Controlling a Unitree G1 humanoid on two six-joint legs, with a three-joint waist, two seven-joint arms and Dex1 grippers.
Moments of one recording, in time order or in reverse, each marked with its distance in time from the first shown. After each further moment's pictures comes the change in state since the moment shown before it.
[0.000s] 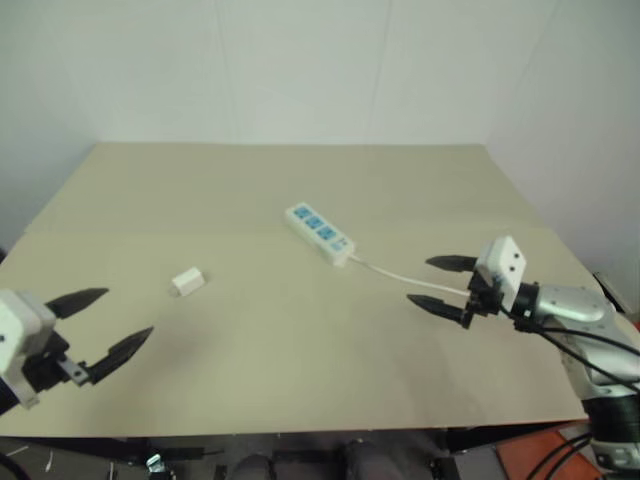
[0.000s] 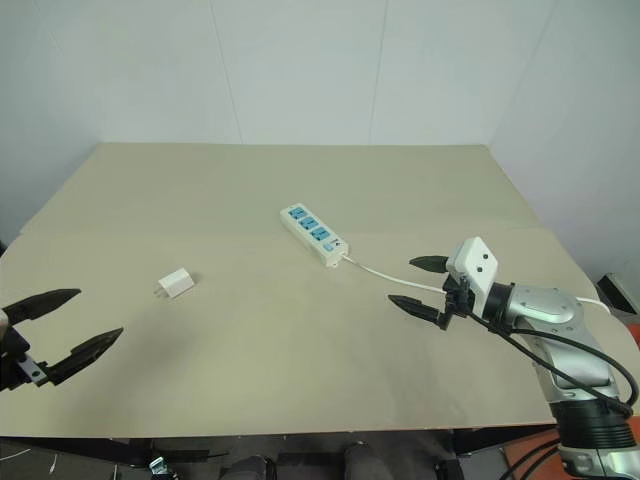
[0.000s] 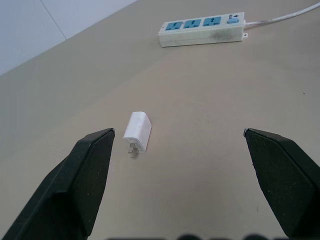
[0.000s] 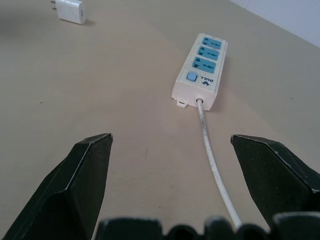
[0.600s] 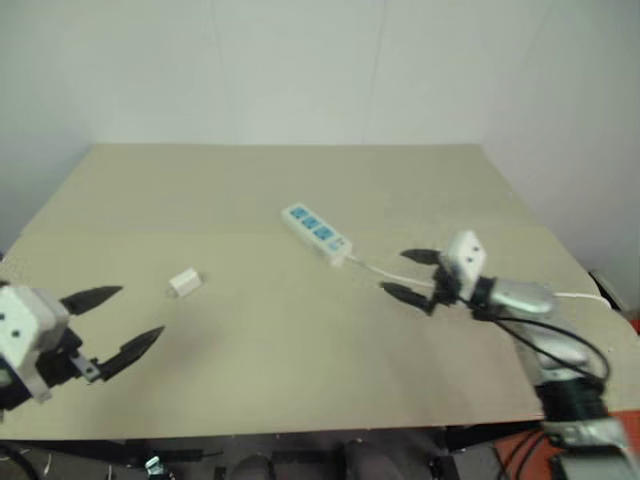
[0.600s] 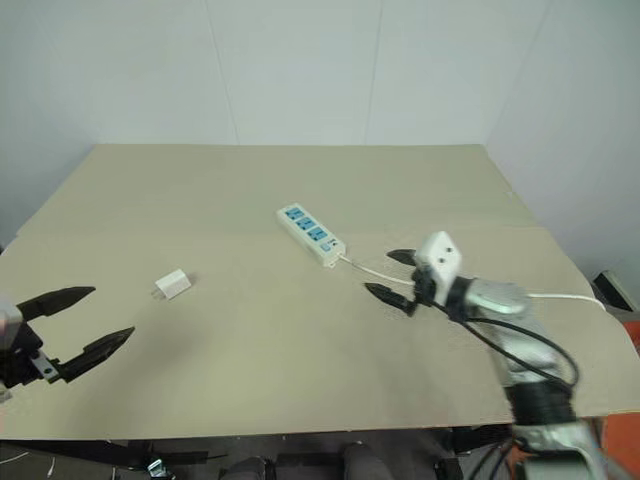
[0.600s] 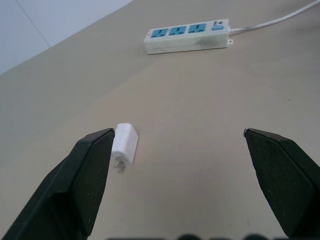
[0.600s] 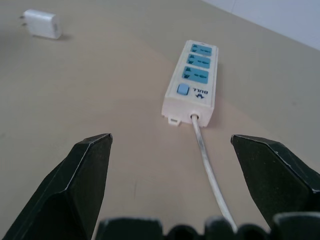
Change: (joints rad) left arm -0.043 0.015 -0.070 0.004 -0.007 -0.007 0.005; right arm -0.189 0.258 0.130 0.191 -0.148 0.001 -0.173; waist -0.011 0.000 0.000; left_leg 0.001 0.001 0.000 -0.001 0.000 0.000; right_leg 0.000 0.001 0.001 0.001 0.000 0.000
